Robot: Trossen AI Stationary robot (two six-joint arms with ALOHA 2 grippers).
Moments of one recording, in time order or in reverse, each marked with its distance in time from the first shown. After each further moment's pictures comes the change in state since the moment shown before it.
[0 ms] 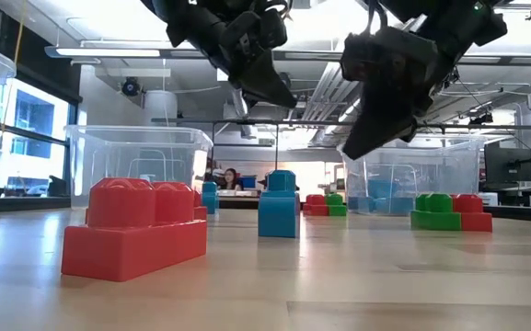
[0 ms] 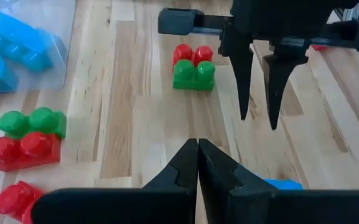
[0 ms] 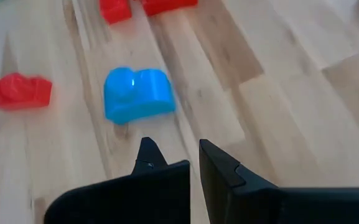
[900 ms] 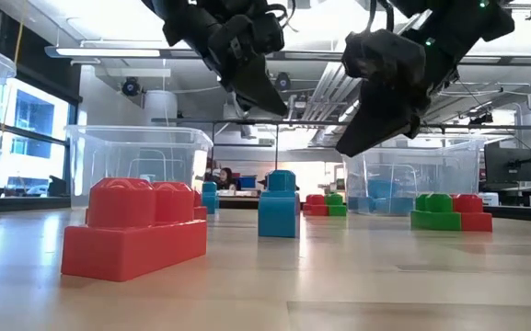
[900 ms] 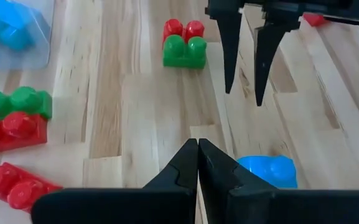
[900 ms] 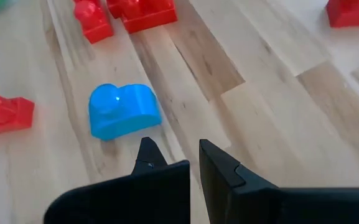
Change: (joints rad) left arm -0.007 -0.001 0.000 -0.079 0.004 0.017; right arm 0.025 0.000 0.000 0.005 0.118 0.063
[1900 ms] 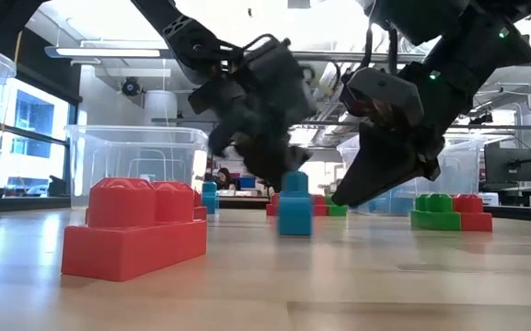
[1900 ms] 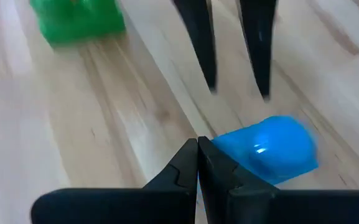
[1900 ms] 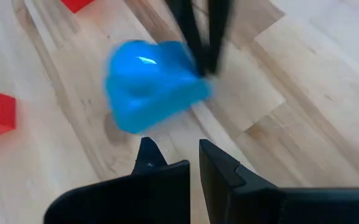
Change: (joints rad) left arm -0.076 0.353 0.005 0.199 0.158 0.282; right arm 0.108 0.210 -0.001 0.132 0.062 0.277
